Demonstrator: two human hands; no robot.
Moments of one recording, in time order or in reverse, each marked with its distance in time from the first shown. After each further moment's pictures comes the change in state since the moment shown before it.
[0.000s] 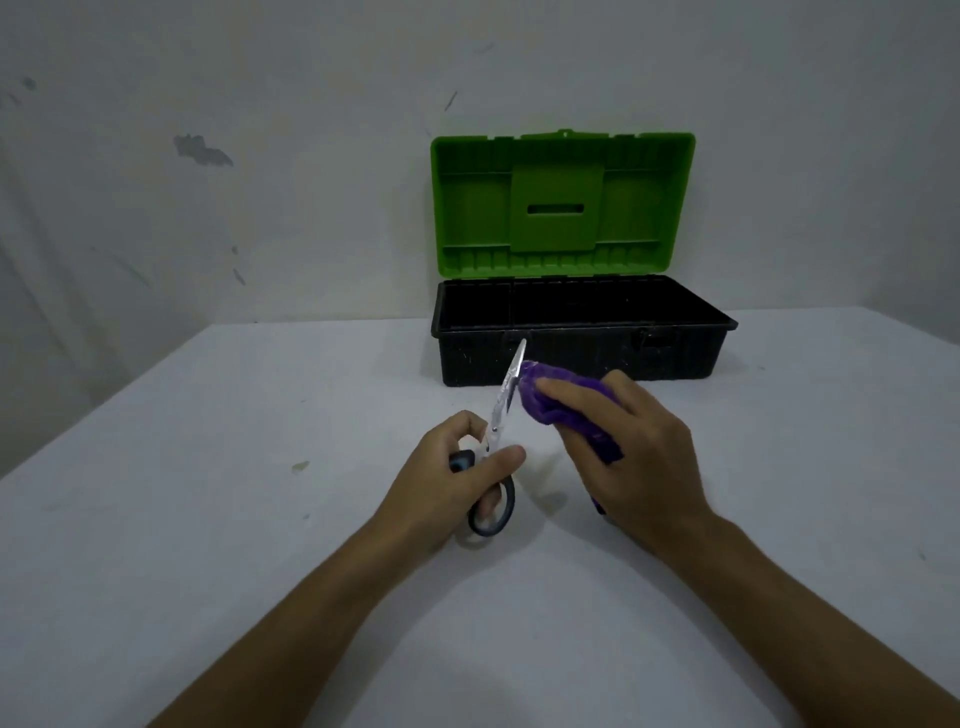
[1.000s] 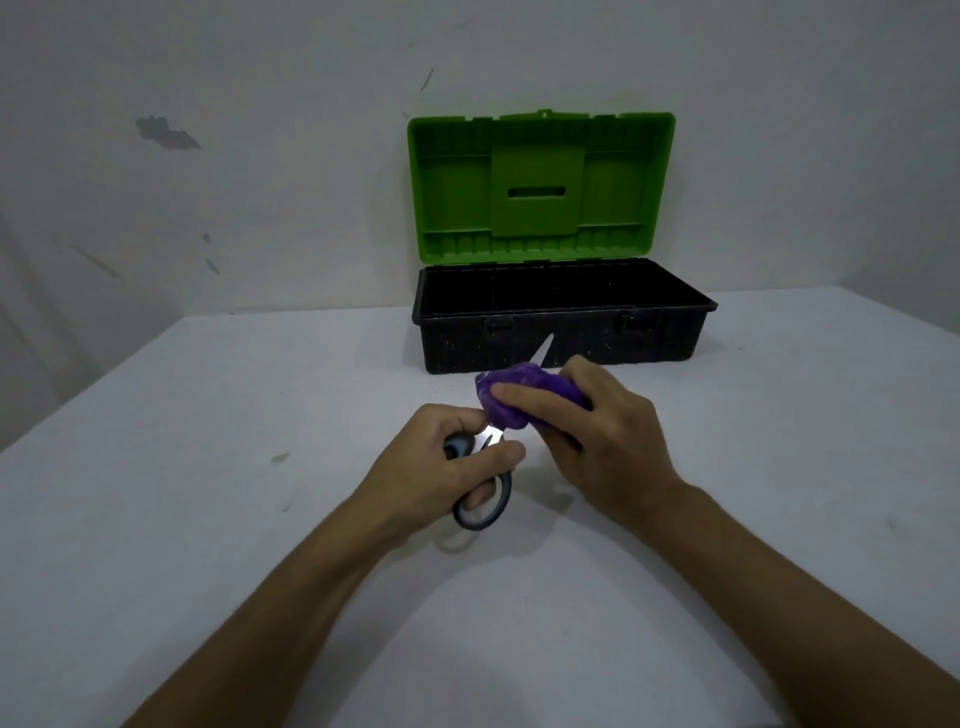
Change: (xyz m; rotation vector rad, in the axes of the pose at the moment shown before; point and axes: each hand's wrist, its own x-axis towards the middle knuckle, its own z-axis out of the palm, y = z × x) left_hand -0.007 0.021 -0.005 0.166 -0.175 0.157; right_hand 0.004 0.004 0.008 -0.113 -0.015 -0.229
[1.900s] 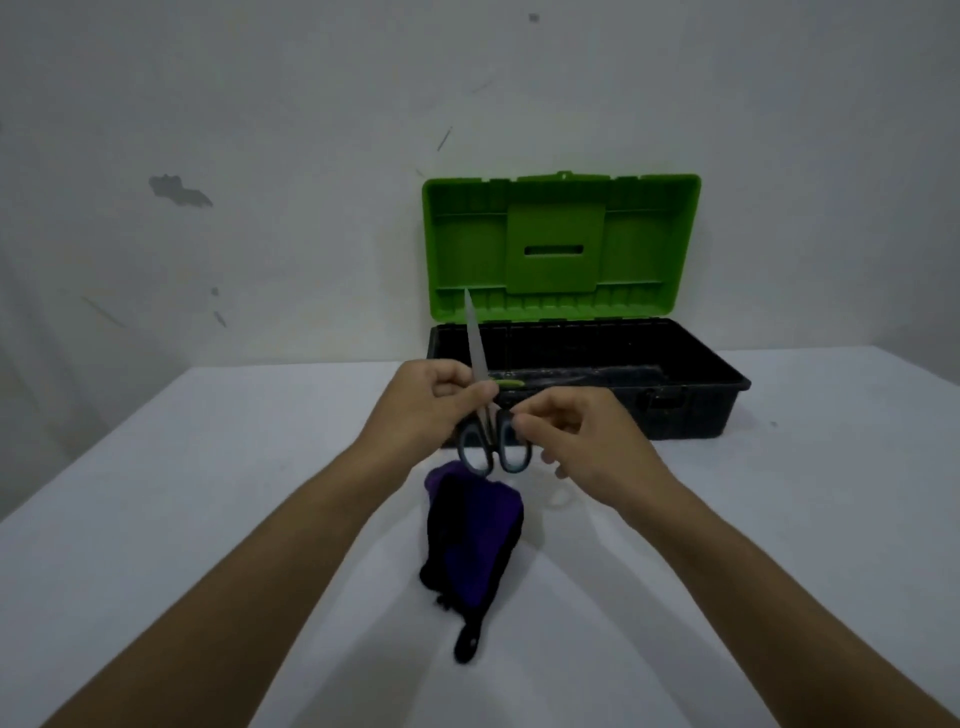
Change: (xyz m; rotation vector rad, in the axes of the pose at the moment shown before) left_hand 0.115 0.011 -0.056 -0.036 0.256 -0.141; right_hand 0.085 0.027 0.008 0.716 -0.360 0.880
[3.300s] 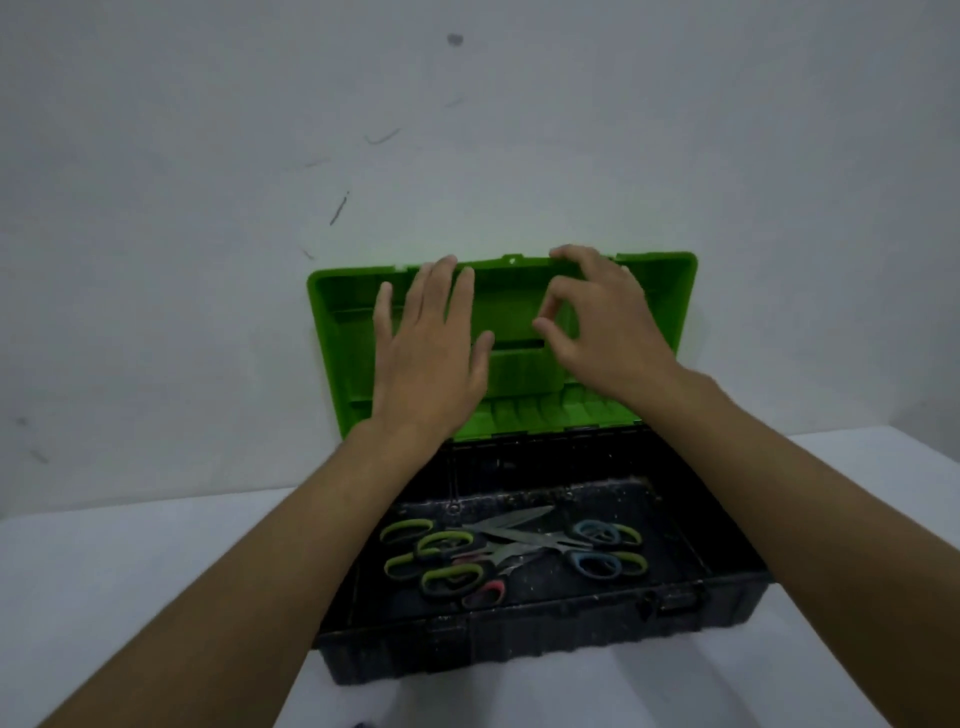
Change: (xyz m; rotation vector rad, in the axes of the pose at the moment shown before) left_hand 0.249 0.044 0.053 1.144 0.373 0.512; right_hand 0.264 0.024 -0.131 -0.726 0.326 -0.351
